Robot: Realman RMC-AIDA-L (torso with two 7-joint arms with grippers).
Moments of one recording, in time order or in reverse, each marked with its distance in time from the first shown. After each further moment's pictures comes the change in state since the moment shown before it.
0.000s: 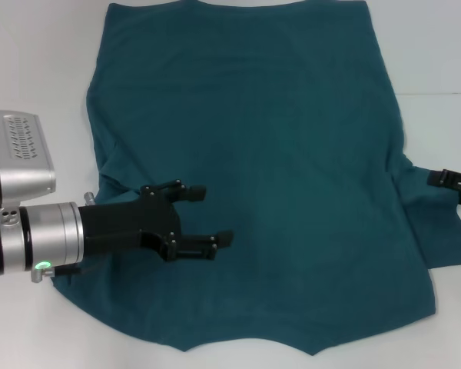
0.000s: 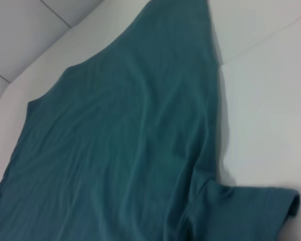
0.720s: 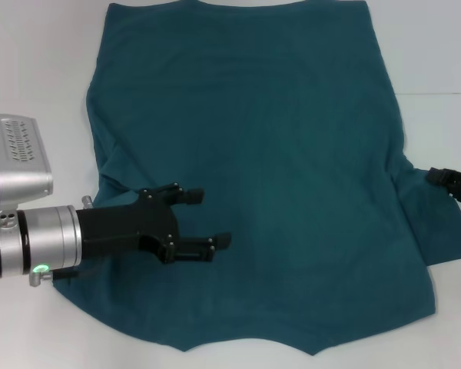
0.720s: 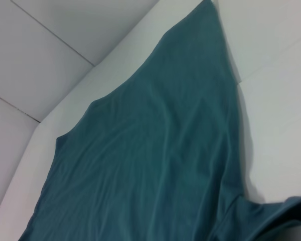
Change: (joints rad) left arm 0.006 0.000 -0.006 -0.005 0.002 0.000 -0.007; right arm -0.024 0.013 0.003 0.129 0.225 0.038 -0.168
